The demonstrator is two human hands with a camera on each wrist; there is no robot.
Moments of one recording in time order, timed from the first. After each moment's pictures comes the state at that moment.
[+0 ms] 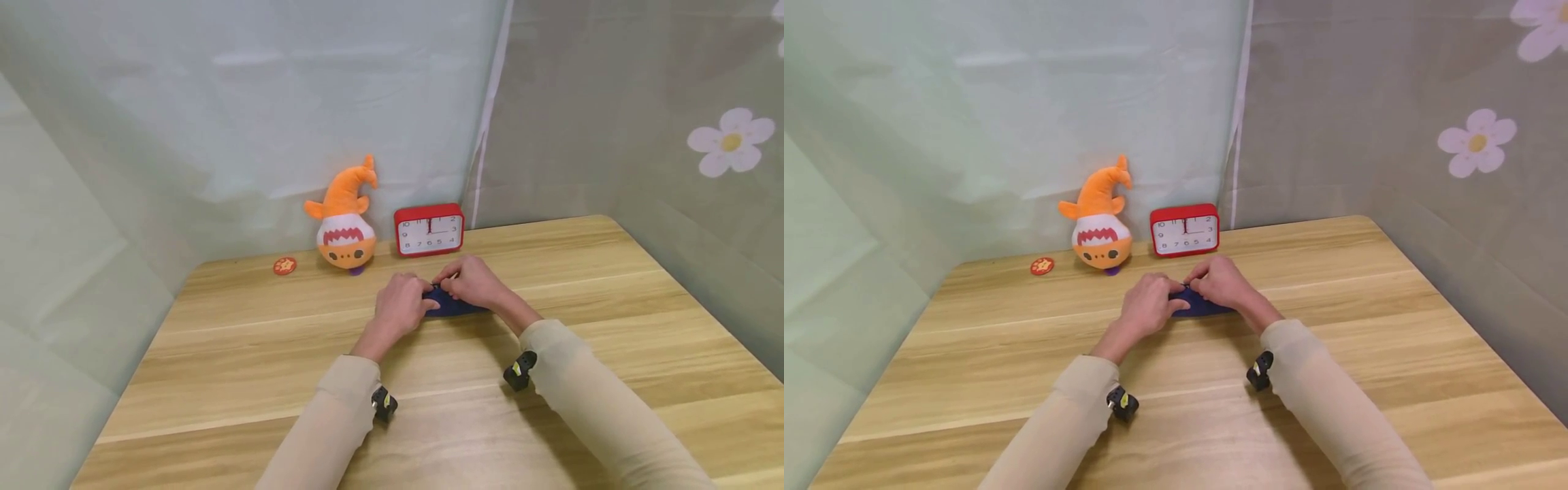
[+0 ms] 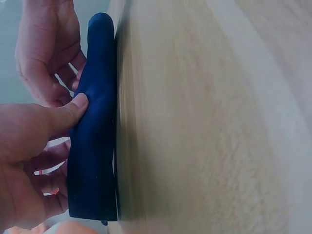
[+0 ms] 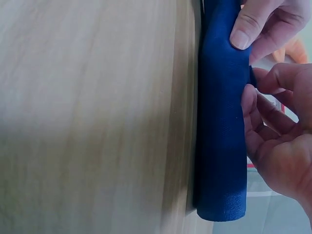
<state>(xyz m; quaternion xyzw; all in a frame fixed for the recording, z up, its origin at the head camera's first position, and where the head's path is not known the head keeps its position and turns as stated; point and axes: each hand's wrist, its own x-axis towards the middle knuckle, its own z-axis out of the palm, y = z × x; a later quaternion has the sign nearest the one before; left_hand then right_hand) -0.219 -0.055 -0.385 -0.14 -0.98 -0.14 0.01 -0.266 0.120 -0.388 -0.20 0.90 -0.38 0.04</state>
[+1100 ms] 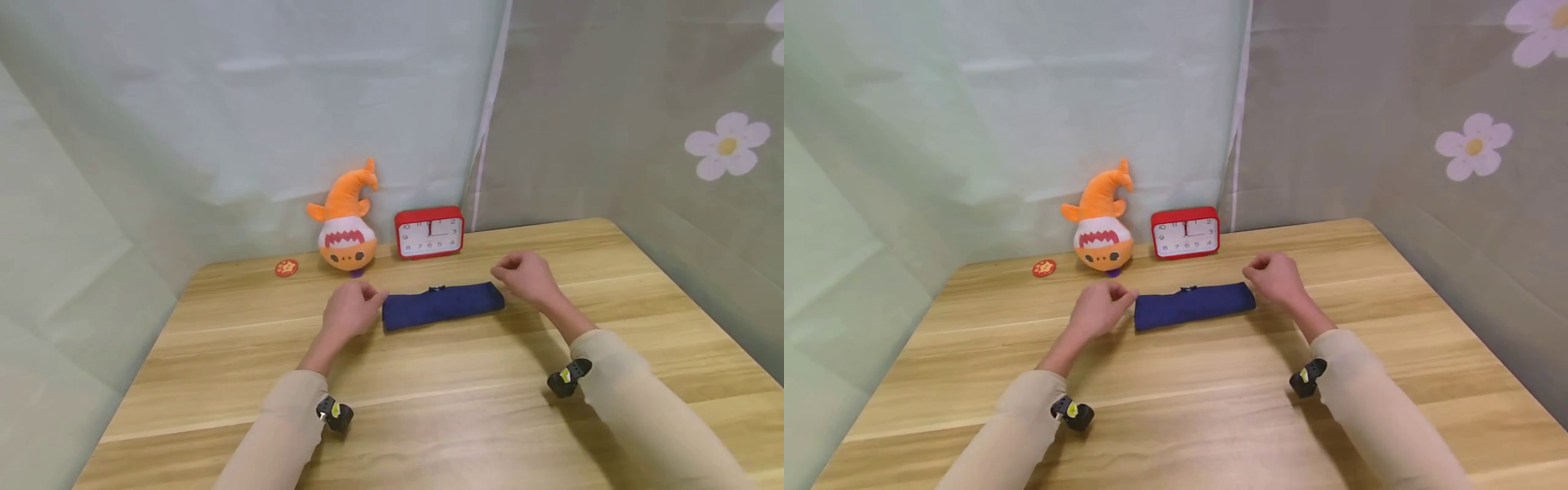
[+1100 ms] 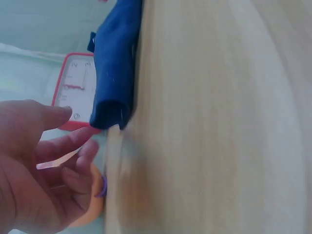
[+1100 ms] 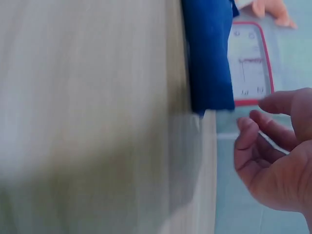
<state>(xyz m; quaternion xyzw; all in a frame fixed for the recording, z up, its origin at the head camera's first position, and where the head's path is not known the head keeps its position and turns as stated) -0.210 -0.130 -0.382 0.02 -0.95 -0.31 0.00 -0.256 0.199 -0.383 -0.06 0.91 -0.41 -0.02</state>
